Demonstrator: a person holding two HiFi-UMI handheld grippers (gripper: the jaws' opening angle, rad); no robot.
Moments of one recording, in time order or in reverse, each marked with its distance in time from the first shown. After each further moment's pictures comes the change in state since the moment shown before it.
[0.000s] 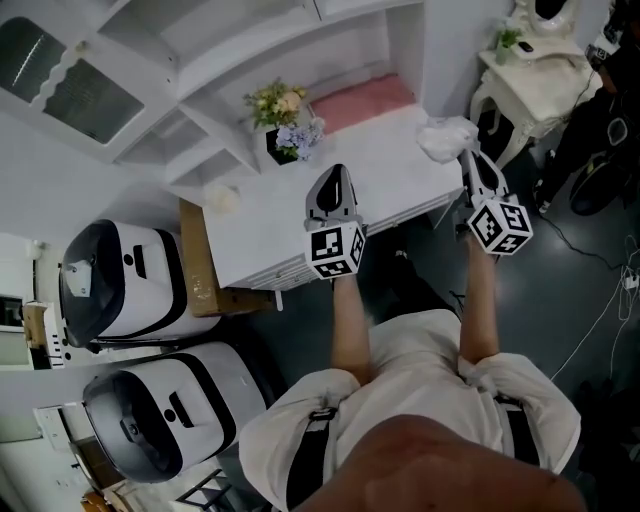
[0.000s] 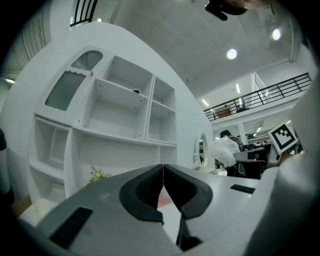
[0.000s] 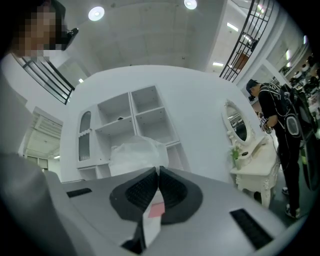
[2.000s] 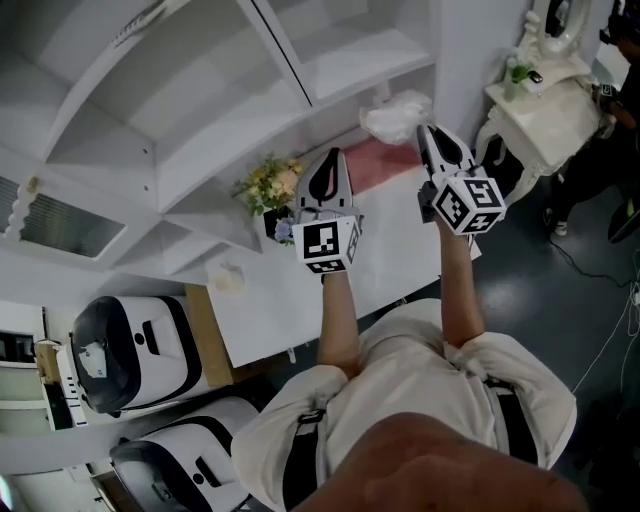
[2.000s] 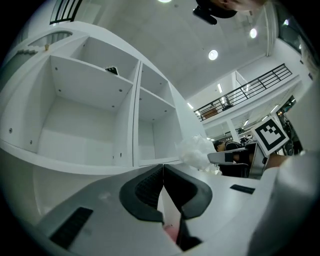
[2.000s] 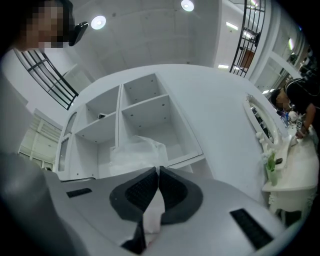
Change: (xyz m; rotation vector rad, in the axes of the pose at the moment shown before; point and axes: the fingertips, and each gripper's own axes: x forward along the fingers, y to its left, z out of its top) left arm 0.257 0.039 0.074 0.165 -0.101 -0.139; right arm 0.277 -0.009 0.064 0.000 -0.117 0.107
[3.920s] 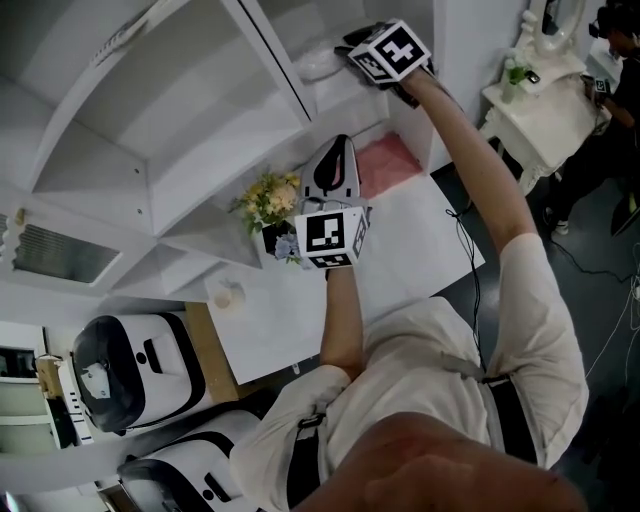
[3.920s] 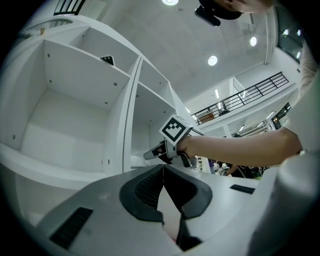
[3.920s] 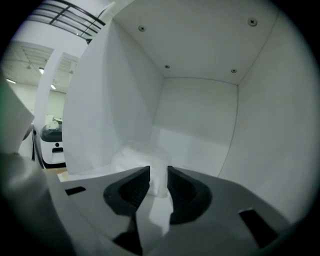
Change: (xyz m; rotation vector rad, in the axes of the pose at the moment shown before) left arm 0.050 0.004 0.015 -0.033 -0.035 -0.063; right arm 0.247 0.025 0.007 -0.552 0.571 0.290
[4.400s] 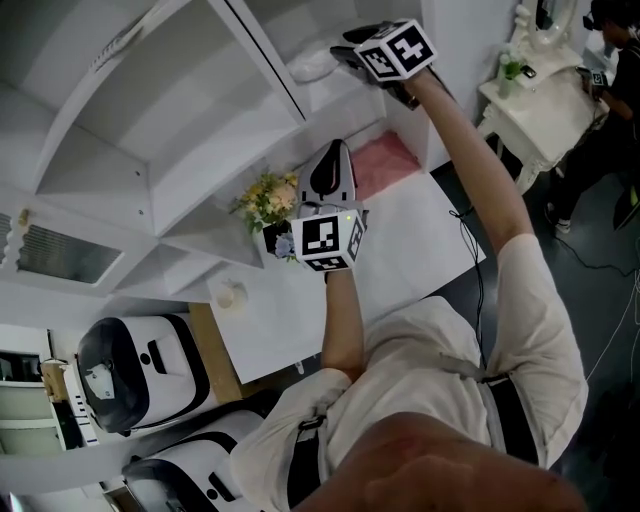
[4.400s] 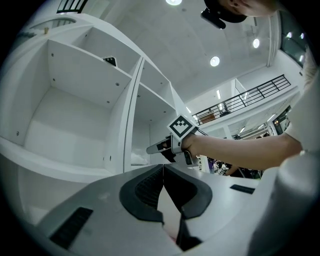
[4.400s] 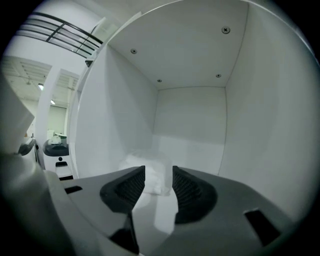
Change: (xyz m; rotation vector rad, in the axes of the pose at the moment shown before) left arm -0.012 -0.006 -0.002 -0.024 0.009 0.006; right arm -0.025 0.000 0.003 0.112 -0.104 0.045
